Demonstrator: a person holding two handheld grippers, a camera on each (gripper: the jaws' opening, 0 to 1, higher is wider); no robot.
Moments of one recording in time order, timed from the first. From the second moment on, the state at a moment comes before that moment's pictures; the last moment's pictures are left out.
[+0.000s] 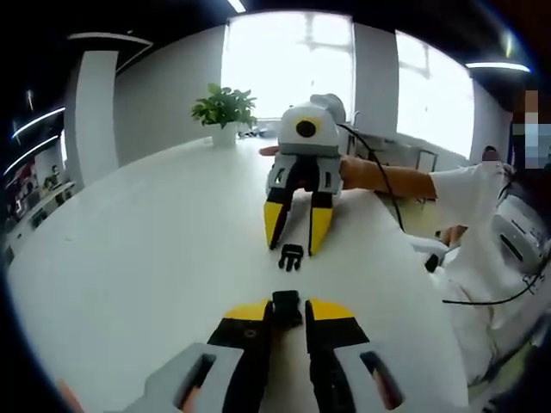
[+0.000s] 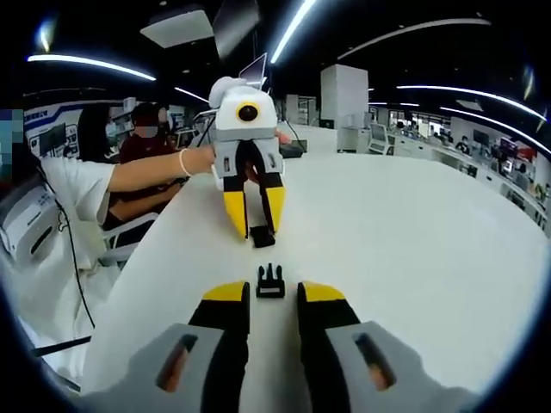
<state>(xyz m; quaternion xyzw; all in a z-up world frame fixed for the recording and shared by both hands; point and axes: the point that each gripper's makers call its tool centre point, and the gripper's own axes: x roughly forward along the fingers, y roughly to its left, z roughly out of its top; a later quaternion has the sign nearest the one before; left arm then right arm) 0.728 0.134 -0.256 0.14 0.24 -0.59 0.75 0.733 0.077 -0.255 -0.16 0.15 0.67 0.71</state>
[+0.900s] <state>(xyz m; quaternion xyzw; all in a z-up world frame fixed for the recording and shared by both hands) 0.715 0.128 -0.264 0.14 0.24 -0.60 0.75 0.726 0.081 -0.253 -0.16 0.14 0.68 0.70</state>
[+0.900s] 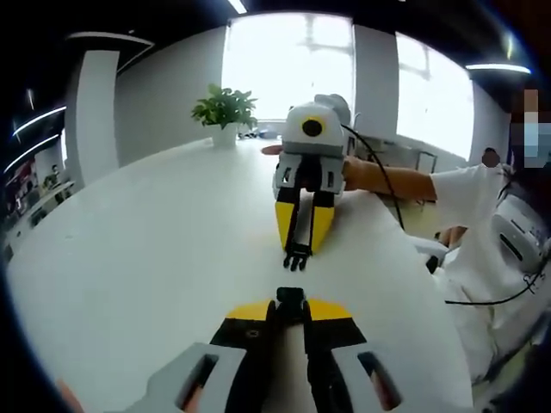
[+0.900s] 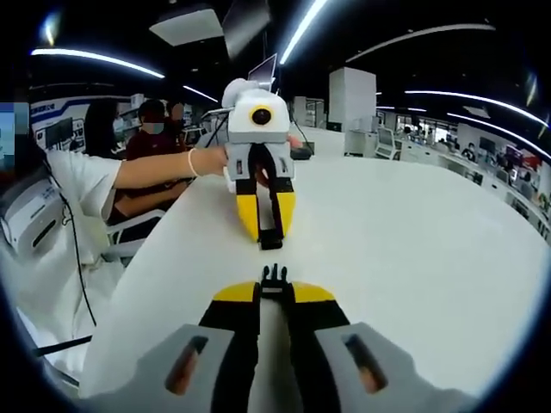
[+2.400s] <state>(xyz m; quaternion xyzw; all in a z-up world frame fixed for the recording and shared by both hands) 0.715 0.121 -0.253 0.12 0.22 -0.63 0.74 0.709 0.093 -0.245 -0.14 0.12 0.71 0.68</state>
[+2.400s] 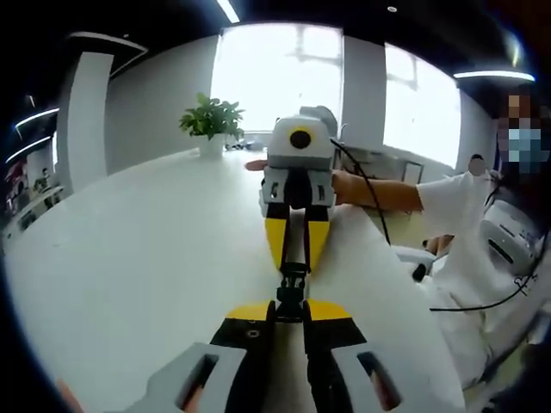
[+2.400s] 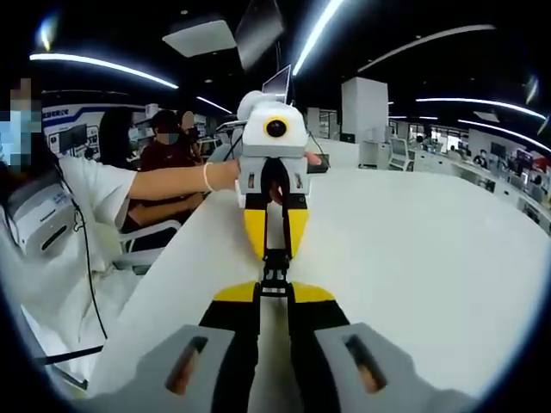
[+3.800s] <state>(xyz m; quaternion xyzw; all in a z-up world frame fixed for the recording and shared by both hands) 0.712 0.109 -0.256 0.15 0.25 -0.62 0.72 0.704 0.096 -0.256 -0.17 0.14 0.73 0.65</state>
